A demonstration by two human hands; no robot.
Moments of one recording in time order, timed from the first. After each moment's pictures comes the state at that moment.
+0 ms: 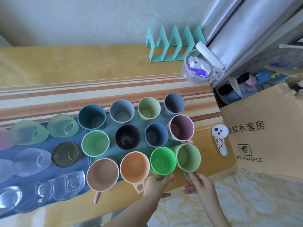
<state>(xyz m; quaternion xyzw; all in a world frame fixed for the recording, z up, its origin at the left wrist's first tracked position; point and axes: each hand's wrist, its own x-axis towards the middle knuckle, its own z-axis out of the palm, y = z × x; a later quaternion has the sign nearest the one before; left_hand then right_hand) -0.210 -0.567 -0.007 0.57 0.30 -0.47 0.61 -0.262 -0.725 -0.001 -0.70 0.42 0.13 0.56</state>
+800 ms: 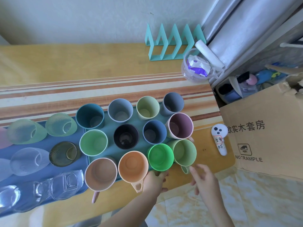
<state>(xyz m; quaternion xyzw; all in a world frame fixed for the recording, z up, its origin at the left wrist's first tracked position) -0.200 -0.574 -0.021 0.58 0.32 -0.46 0.59 -0.245 -0.725 0.021 -0.81 0.42 0.15 0.39</state>
